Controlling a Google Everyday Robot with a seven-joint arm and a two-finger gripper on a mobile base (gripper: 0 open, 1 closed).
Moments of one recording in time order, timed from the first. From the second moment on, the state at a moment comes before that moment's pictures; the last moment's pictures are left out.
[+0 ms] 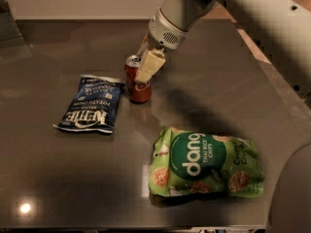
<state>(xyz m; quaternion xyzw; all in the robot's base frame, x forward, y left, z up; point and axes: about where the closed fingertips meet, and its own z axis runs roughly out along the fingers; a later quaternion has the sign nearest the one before) 0.597 0.030 0.911 -0.70 0.65 0.17 0.22</state>
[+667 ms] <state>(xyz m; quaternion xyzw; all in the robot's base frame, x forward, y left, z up) 0.598 0.035 0.905 -0.70 0.65 0.19 0.22</state>
